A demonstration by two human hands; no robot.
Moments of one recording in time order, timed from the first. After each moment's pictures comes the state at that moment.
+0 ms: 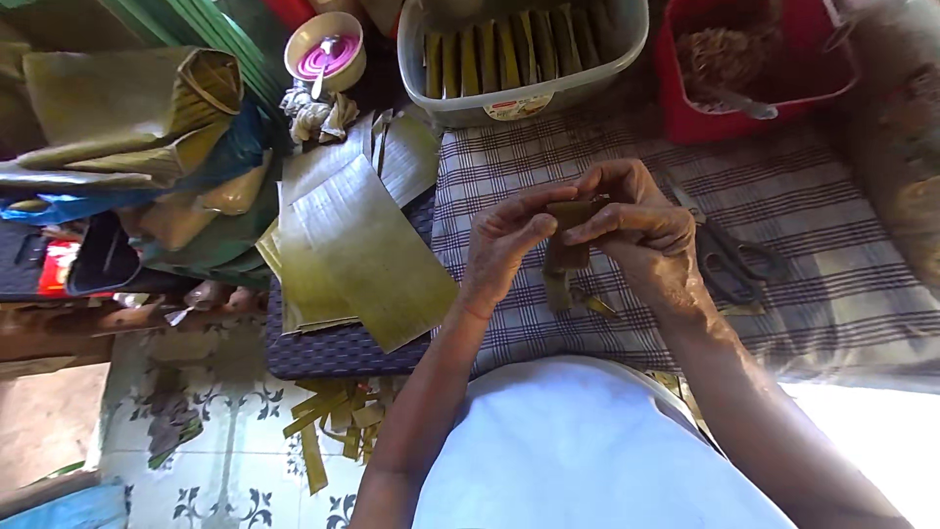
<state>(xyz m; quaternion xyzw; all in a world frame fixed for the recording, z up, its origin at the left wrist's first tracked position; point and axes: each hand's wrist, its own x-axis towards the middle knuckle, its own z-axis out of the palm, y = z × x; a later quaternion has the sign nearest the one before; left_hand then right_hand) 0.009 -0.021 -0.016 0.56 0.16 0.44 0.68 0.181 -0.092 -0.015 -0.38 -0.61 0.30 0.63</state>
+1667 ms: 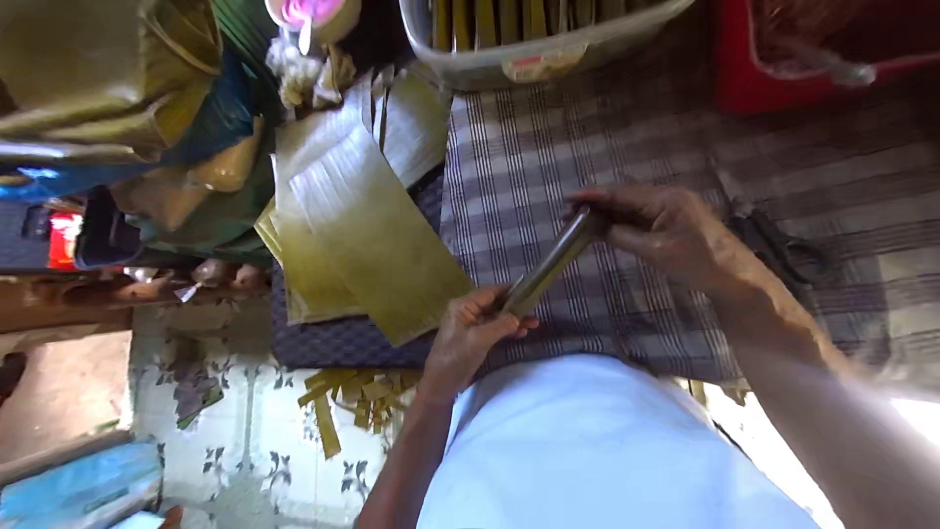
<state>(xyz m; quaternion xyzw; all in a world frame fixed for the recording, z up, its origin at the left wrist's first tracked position) -0.084 -0.076 -0.050 0.48 0.38 0.24 0.75 0.201 -0.077 -0.014 -0.49 -0.60 0.47 0.41</state>
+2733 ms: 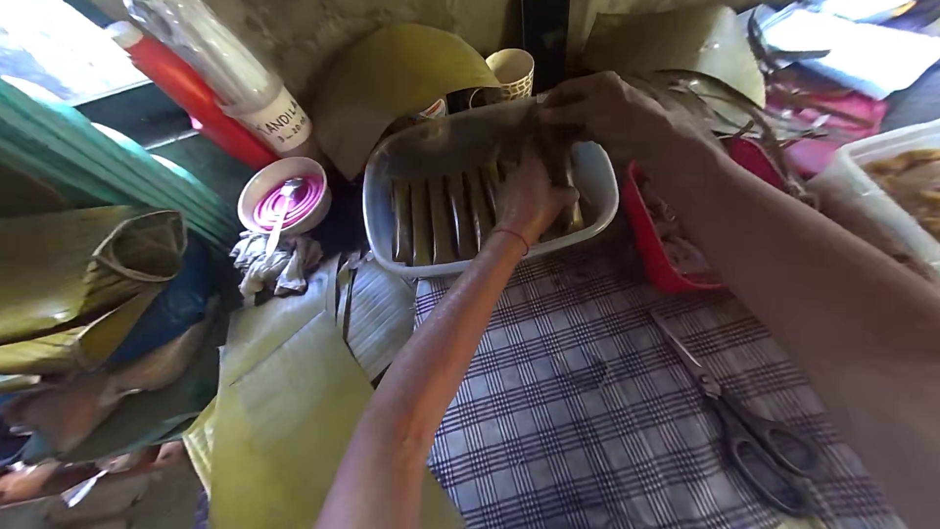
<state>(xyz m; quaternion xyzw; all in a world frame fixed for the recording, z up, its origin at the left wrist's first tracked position) 0.189 0.207 0.030 0.80 0.46 0.12 0.37 0.347 0.206 0.053 -0.64 -0.50 0.40 0.43</state>
